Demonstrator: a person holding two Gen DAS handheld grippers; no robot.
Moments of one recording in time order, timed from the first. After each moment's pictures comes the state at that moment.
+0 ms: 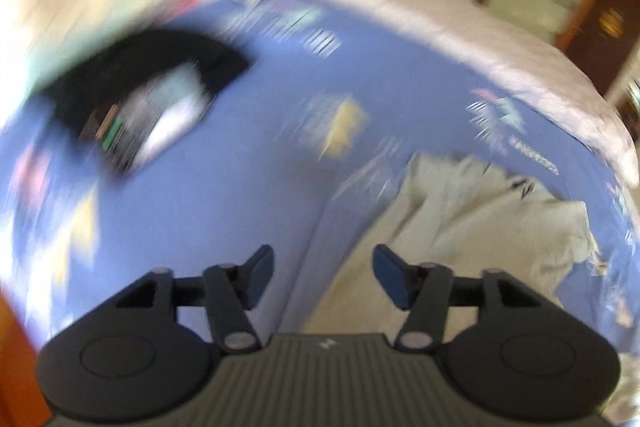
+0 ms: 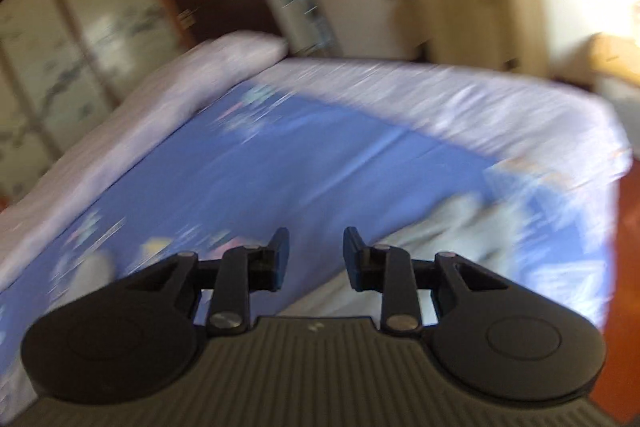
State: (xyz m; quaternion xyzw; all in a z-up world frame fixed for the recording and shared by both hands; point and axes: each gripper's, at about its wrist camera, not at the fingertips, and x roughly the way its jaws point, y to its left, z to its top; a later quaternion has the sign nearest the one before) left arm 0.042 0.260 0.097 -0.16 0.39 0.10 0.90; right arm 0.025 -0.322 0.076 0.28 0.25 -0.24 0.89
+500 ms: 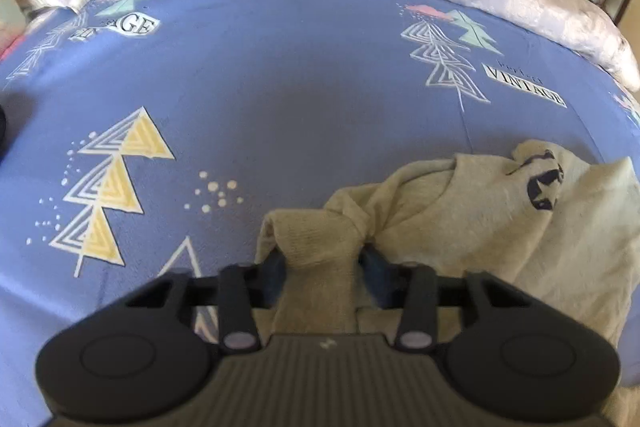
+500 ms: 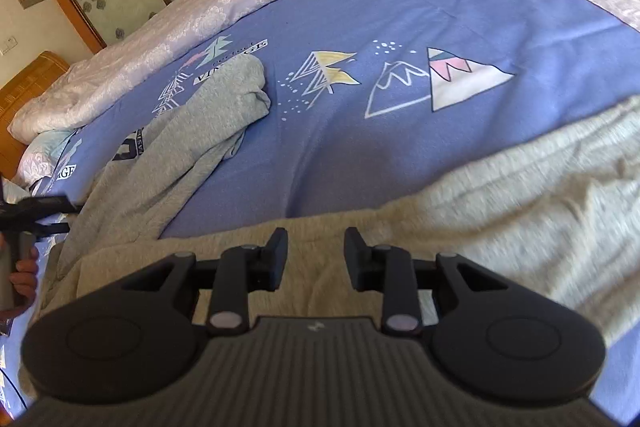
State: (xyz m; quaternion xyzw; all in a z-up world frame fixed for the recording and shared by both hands) left arm 0.263 0.157 -0.005 -0.07 0.45 0.01 0.89; right arm 0.086 -0.195 0.035 0.24 0.39 -0.04 0.89
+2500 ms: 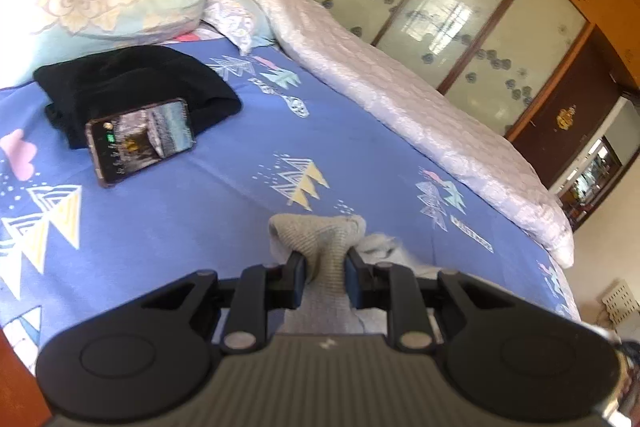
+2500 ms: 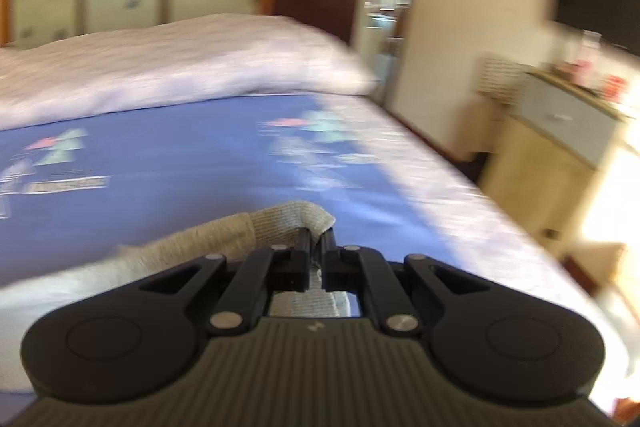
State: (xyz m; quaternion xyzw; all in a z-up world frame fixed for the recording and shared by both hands) left arm -0.052 0.284 0.099 -0.29 0.27 0.05 0.92; right arm 0.164 -0.327 0.127 0.00 0.30 -0.24 0.92
